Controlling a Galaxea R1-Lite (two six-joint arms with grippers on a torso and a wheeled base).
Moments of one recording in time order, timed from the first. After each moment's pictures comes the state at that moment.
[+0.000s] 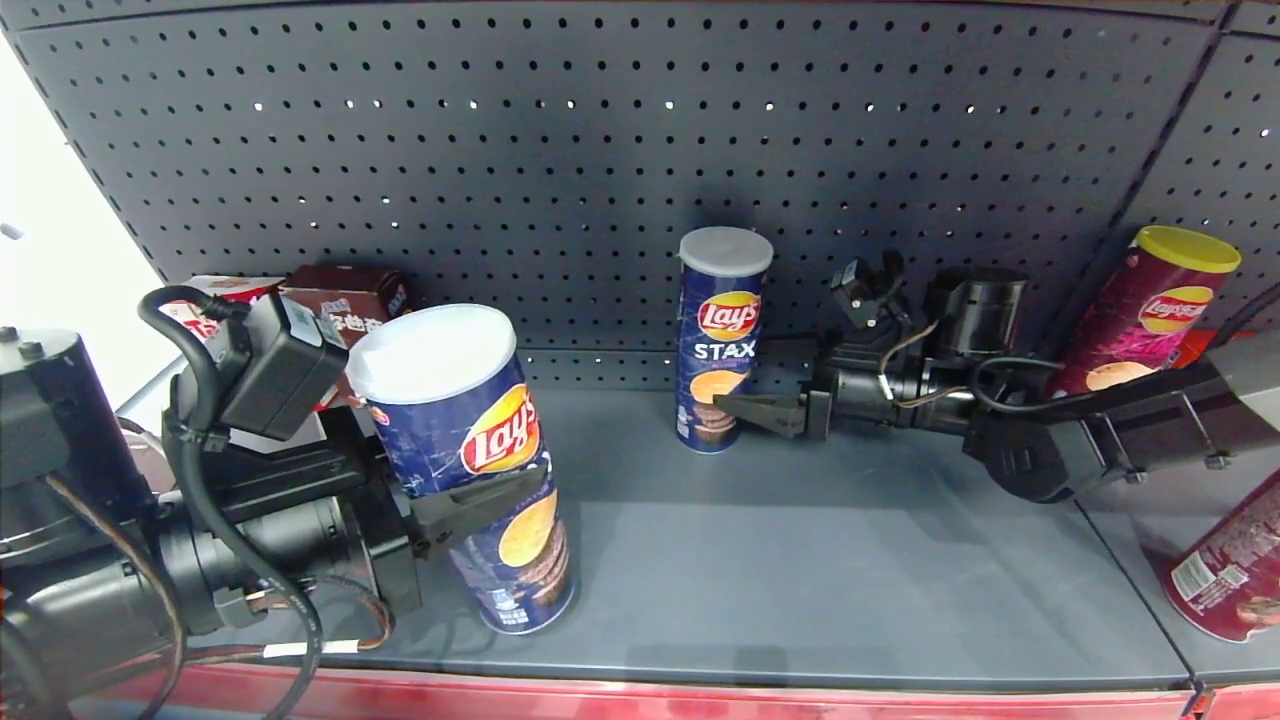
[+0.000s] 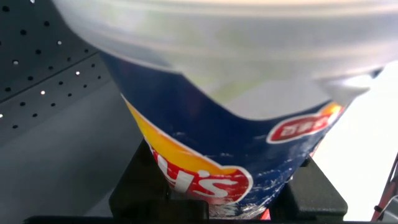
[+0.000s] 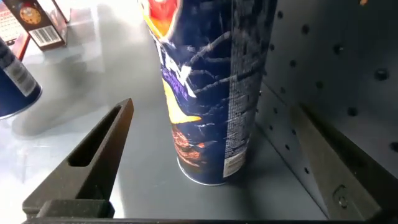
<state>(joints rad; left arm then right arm) -0.45 1.36 -0.54 -0.70 -0.41 0.11 0.38 2.03 -1.21 -0.76 0.79 -0.18</state>
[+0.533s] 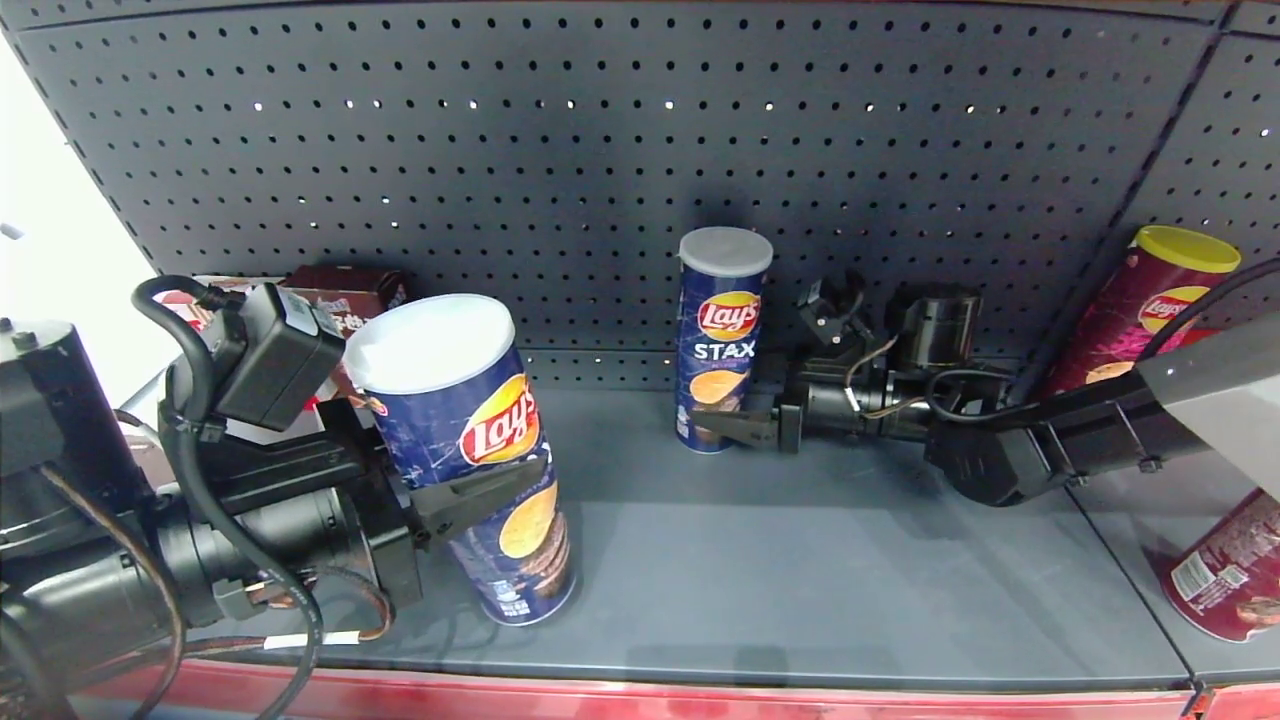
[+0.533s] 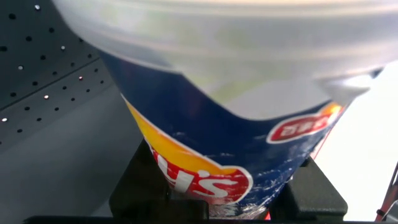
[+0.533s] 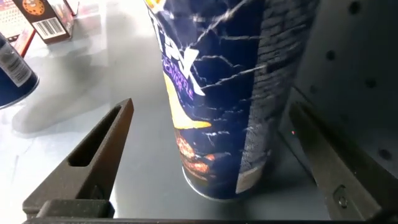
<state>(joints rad) -0.45 1.36 -0.55 -0.70 -0.41 0.11 0.41 2.11 -1.27 -0.76 0.81 -0.18</state>
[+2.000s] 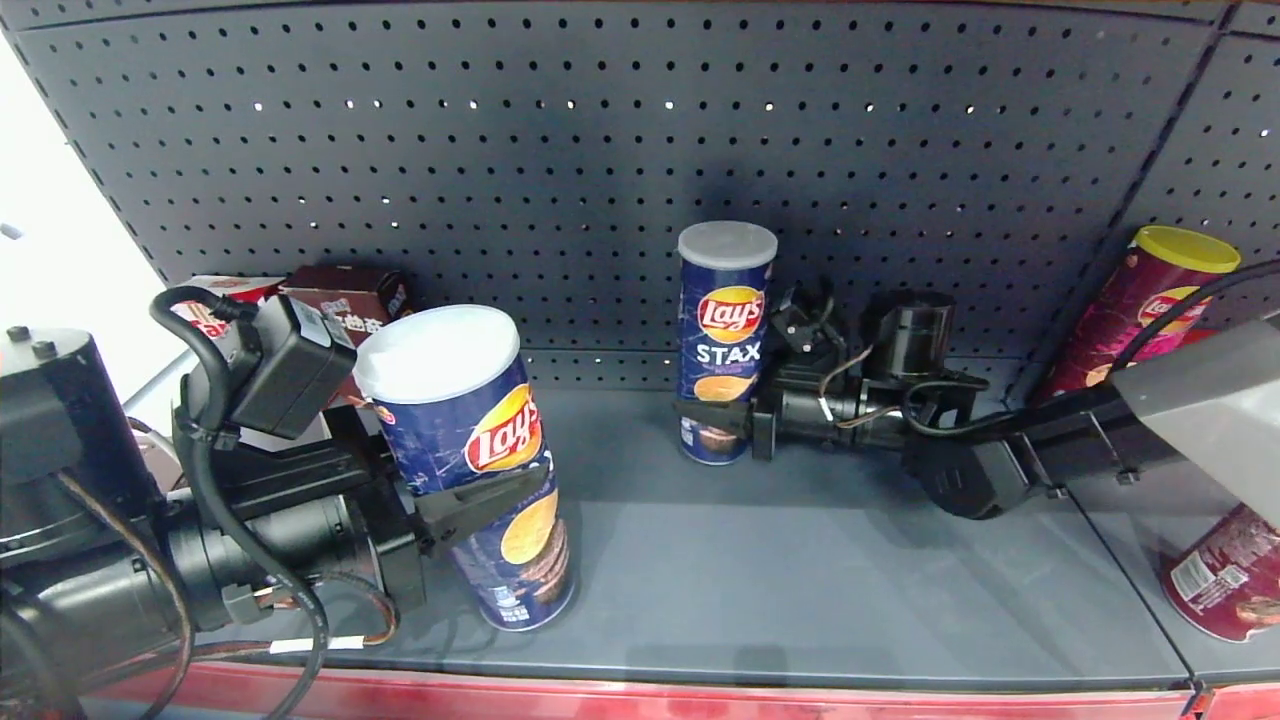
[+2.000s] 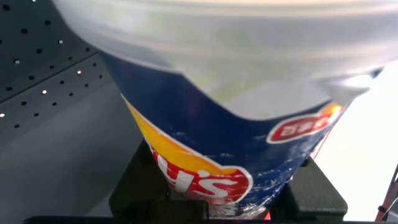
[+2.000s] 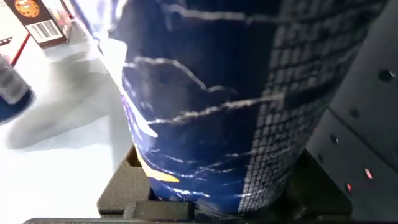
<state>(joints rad) -0.45 1.37 -0.54 -0.71 -0.41 0.12 0.47 2.11 -1.25 -0.80 0.73 -0.17</state>
